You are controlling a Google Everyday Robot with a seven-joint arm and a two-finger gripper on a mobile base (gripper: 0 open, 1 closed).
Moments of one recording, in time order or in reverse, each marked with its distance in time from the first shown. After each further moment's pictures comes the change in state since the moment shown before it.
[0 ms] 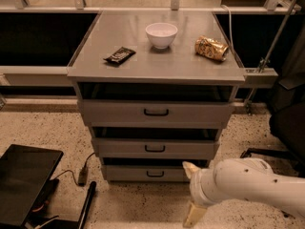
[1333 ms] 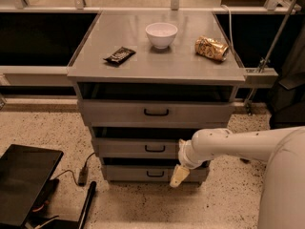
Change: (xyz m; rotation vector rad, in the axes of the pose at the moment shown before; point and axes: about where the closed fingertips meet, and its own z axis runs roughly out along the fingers) arm 0.024 -0.137 0.111 0.050 0.030 0.181
